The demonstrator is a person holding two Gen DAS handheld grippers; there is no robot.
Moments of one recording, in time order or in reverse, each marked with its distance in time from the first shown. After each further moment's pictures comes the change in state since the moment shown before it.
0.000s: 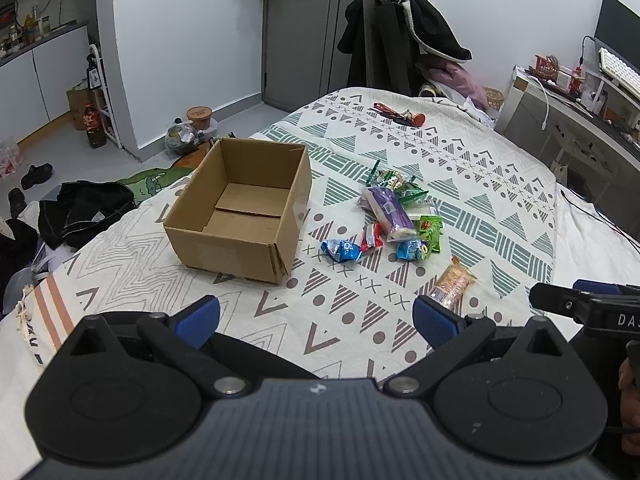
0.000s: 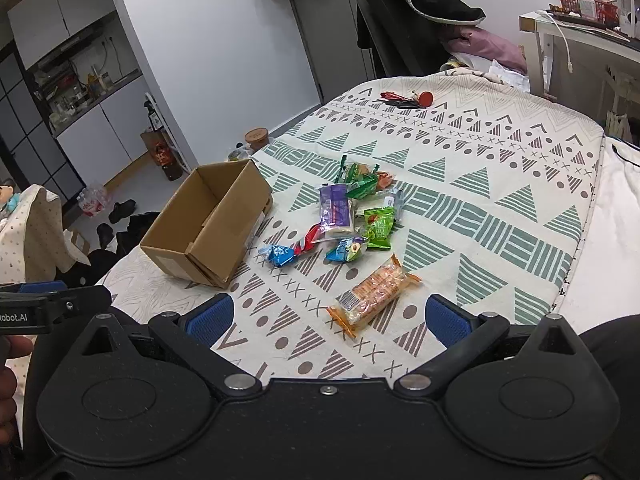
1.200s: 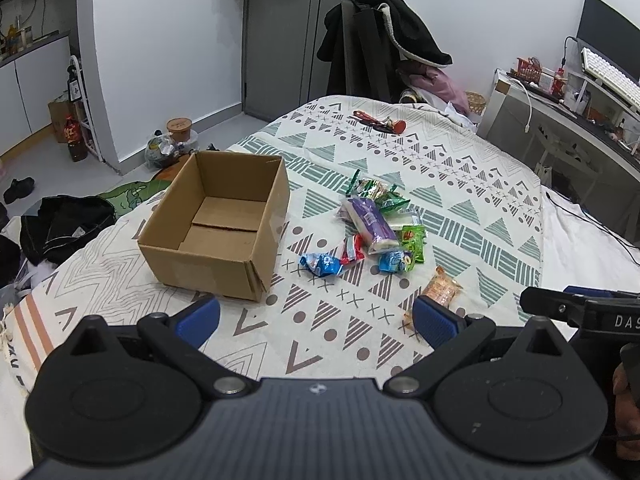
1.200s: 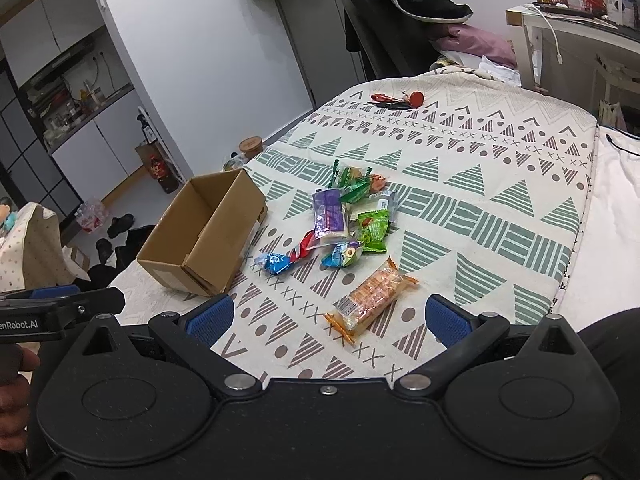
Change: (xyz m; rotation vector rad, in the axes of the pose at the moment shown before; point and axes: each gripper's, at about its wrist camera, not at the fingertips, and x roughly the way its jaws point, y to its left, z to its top) left arm 0.013 -0.008 0.006 0.026 -0.036 -0.059; right arm 0.003 -0.007 0.001 0.054 -0.022 -0.002
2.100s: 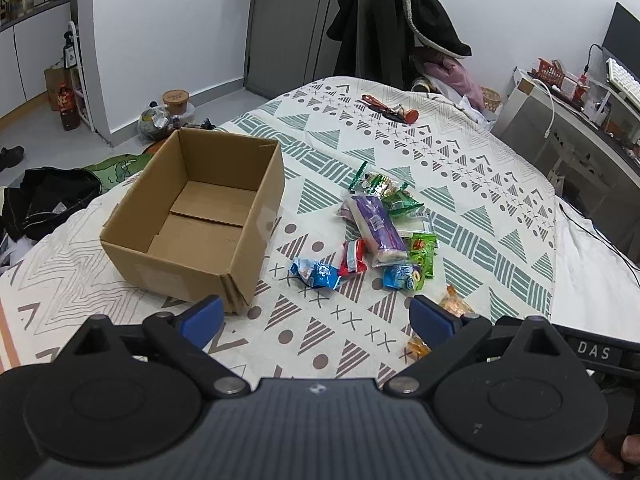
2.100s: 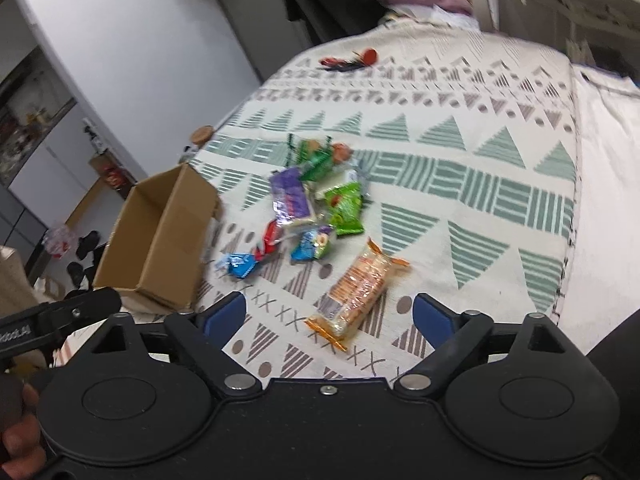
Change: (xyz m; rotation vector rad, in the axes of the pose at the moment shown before) left arm 0.071 0.005 0.023 -0.080 0.069 -0.017; right arm 0.066 -0.010 0.008 0.182 0.098 -0.113
